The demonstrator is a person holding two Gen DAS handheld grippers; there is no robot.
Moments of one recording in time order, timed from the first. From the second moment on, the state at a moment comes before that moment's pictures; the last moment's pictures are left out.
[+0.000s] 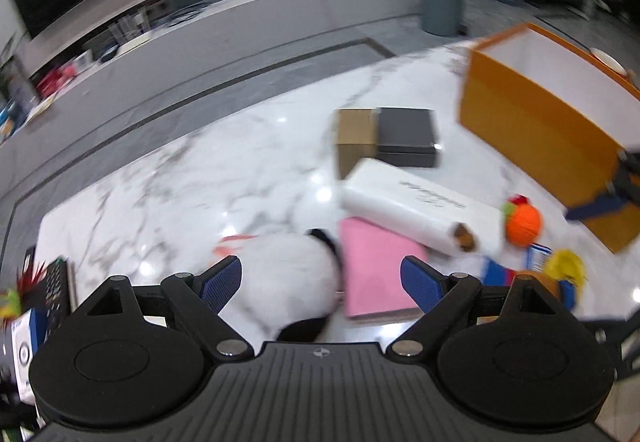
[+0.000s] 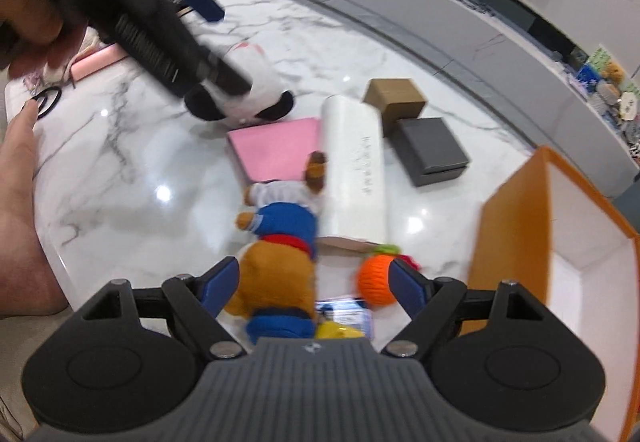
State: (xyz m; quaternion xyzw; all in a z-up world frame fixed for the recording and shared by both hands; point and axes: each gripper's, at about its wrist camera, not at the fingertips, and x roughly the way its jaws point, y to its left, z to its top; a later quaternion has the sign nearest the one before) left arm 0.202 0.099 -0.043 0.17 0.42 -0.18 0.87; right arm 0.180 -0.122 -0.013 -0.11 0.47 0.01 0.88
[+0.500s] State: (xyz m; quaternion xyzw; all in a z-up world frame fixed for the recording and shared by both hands) left arm 0.247 0.145 -0.079 -0.06 0.49 -0.06 0.87; right arm 0.203 -0.112 -0.049 -0.09 0.49 0.03 0.87
